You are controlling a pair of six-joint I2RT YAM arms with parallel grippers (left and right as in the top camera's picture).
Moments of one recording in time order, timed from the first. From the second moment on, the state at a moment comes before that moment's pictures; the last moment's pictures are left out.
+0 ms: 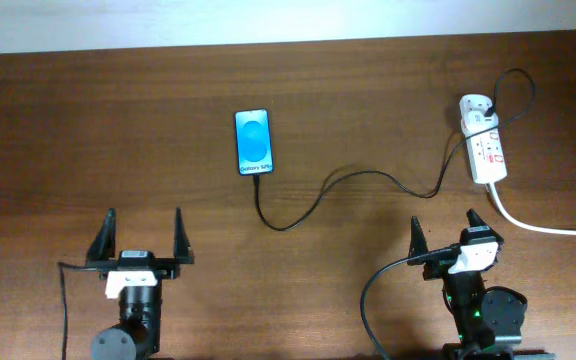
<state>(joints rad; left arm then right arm) -0.02 0.15 0.02 0.40 0.01 0.10 -0.03 0.01 0.01 -0.06 -0.12 -0.03</state>
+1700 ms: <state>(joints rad) 0.03 0.01 0.01 -0.08 -0.03 -0.02 -0.03 0.01 0.01 -0.06 -0.12 -0.03</state>
